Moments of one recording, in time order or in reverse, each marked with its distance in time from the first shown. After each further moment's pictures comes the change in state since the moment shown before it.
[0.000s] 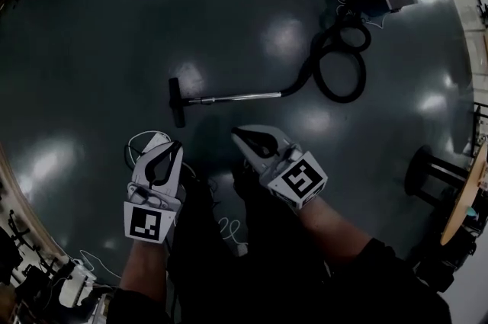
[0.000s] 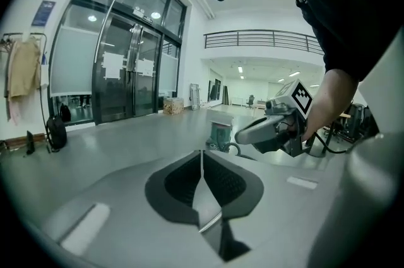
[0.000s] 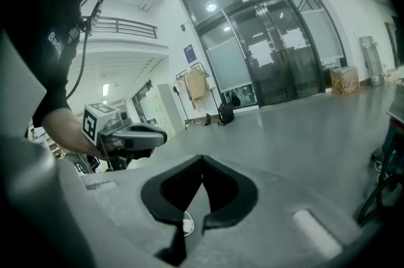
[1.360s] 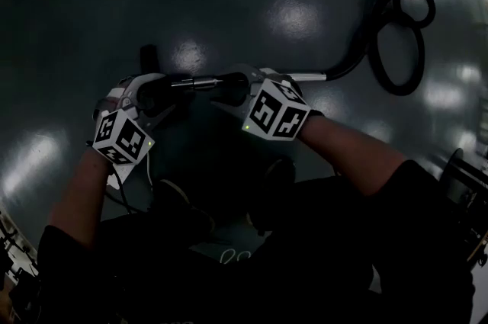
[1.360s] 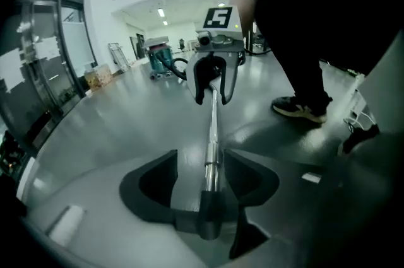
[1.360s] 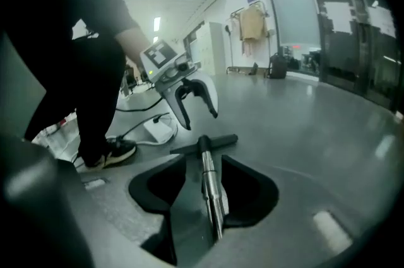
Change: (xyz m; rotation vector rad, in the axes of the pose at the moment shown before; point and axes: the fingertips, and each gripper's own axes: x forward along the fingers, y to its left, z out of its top) left arm 0.198 0.084 -0.464 0.632 0.455 -0.470; right arm 0.220 -0.122 -0.401 -0.434 0.432 0.345
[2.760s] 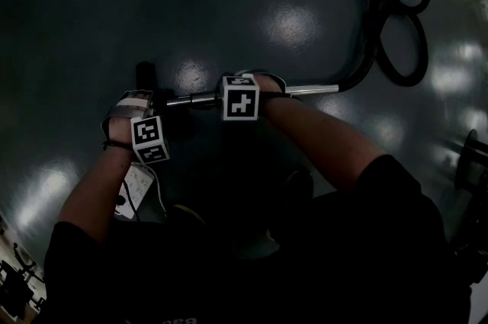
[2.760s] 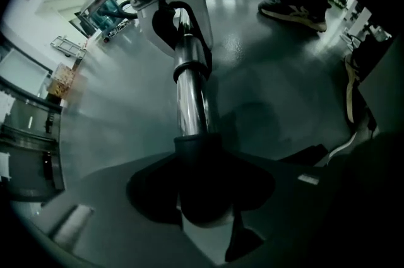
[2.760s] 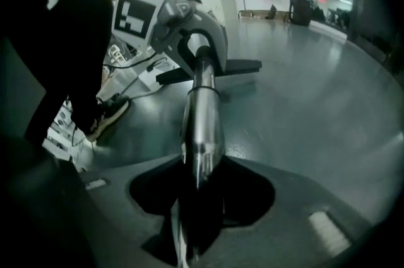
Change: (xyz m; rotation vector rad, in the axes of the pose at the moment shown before) left arm 0.084 0.004 -0.142 0.379 0.556 -0.055; right arm 0.113 -0.018 -0.117 0.001 0.409 0.162
